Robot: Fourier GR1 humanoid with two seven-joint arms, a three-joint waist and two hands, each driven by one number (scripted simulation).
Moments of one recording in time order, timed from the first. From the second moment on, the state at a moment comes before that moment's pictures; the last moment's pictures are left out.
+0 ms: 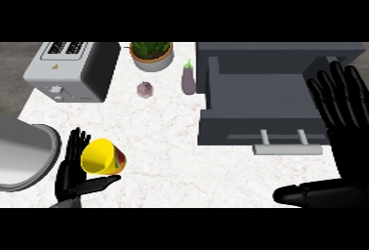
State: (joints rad) left arm -0.12 0.12 0.23 -0.79 0.16 -0.13 -0.78; right arm -0.12 -0.08 -0.04 -2.09 -0.14 0.11 0.19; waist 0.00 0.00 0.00
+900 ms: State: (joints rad) left arm -0.25 0.12 0.23 -0.56 0.23 -0.32 -0.86; right arm -0.12 -0.08 -0.05 -2.09 -0.16 0.12 0.20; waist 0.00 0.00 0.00
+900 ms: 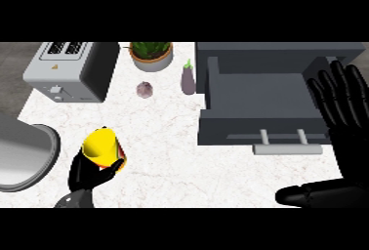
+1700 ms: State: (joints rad) left arm -0.36 0.14 0.26 -0.46 0.22 -0.25 -0.99; right arm -0.11 -0.10 -0.08 -2.09 -0.18 0.14 0.18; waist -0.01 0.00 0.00
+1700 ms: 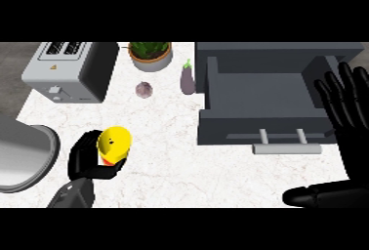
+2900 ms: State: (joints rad) left arm -0.36 0.04 0.05 -1.31 0.29 -0.13 -0.46; right arm -0.08 -0.09 -0.07 -2.10 -0.16 0.13 0.19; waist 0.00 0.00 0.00
